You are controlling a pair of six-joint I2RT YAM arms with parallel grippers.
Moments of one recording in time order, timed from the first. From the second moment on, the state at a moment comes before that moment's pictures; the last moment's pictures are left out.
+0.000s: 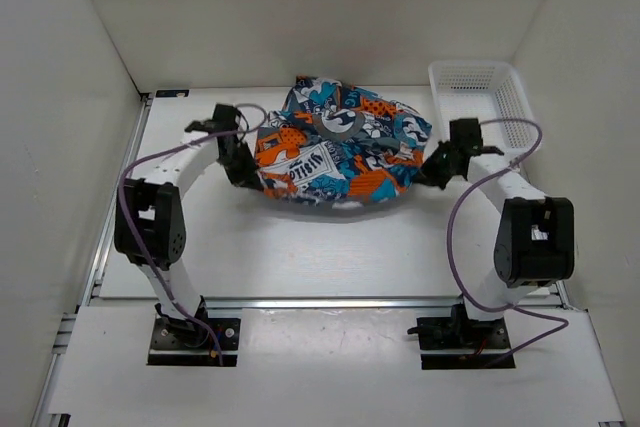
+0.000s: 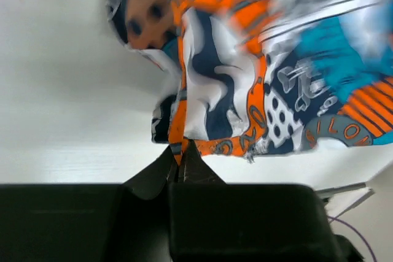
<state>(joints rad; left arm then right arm) -0.20 1.78 1.33 -0.82 0.23 -0.62 0.07 1.61 1.04 -0.46 -0.26 0.77</state>
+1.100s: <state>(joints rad) -0.11 1.20 2.34 -1.02 0.34 -0.60 0.05 0.95 1.85 -1.01 -0.37 0.56</state>
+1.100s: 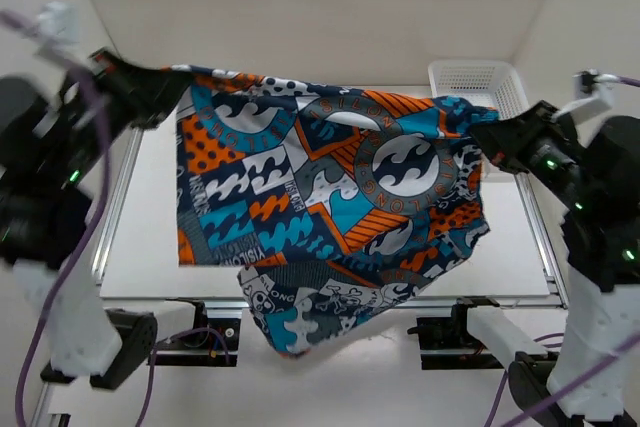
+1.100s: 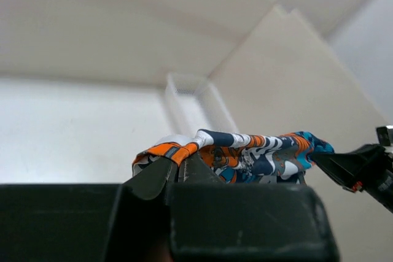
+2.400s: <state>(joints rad) -0.08 1.40 1.43 -0.94 0.36 -0.50 0.13 1.78 1.42 -0.65 -0.34 0.51</state>
